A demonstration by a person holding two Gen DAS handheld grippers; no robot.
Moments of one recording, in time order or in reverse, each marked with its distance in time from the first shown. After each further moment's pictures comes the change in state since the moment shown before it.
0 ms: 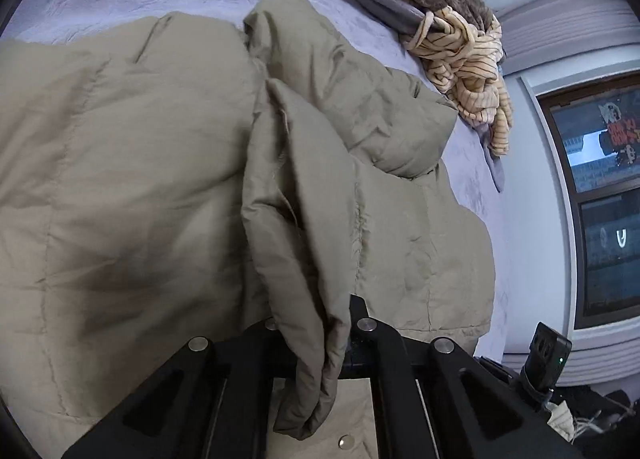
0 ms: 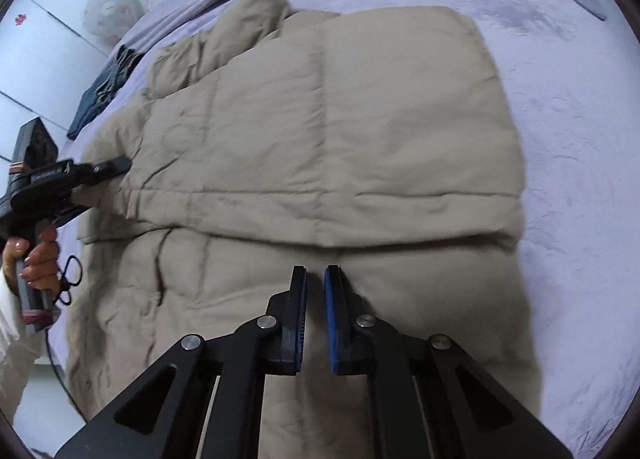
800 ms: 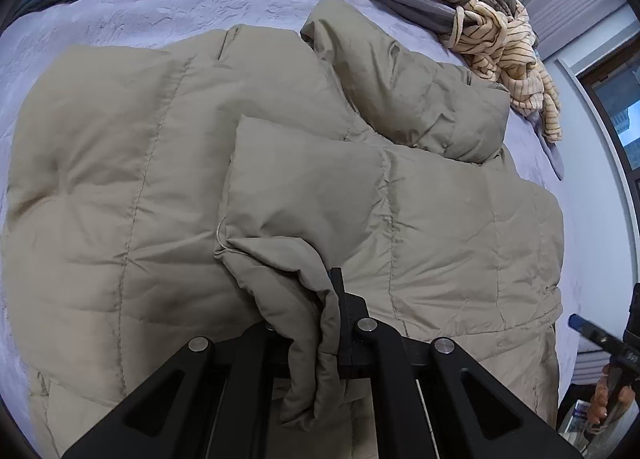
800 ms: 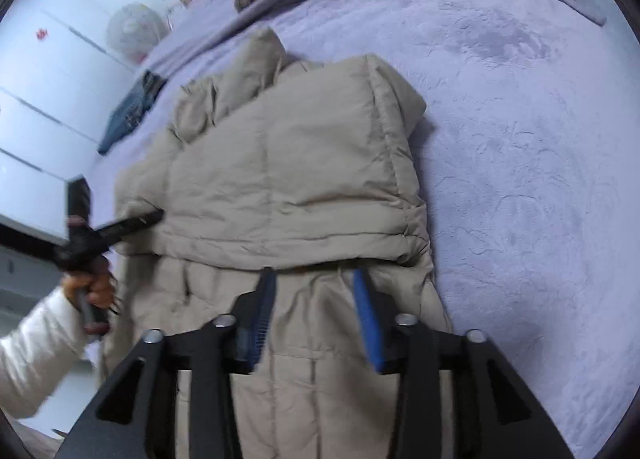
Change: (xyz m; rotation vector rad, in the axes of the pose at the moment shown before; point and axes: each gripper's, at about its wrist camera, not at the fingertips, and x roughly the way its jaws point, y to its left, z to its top) left arm -0.002 0.017 -0.022 0.072 -0.066 0.254; right arm -0.067 -0.047 0.033 0.037 -0.054 0.188
